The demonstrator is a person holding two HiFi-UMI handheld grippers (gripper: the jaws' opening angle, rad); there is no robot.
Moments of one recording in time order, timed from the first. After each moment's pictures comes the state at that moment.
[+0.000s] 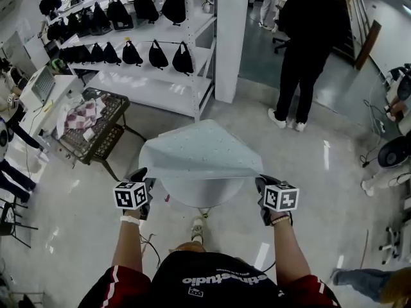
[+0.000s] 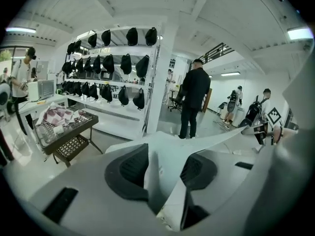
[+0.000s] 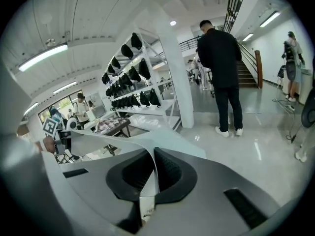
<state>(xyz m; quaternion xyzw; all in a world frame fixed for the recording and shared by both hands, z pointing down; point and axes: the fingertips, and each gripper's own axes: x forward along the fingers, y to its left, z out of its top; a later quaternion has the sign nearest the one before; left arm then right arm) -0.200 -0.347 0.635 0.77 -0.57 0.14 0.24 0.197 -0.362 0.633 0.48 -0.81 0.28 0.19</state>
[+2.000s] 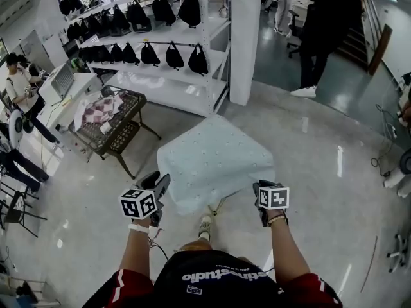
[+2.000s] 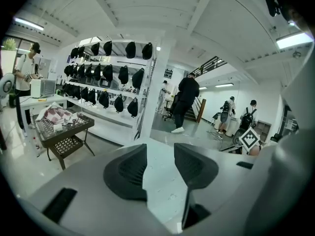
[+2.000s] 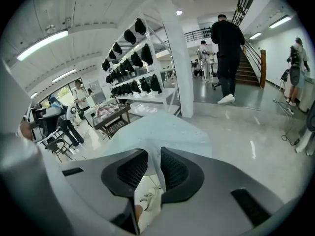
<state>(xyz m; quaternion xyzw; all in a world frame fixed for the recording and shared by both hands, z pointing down) -0.160 -0.255 0.593 0.78 -0.57 0.08 0.22 0.191 -0.311 0.702 0.48 -0.79 0.29 0.26</state>
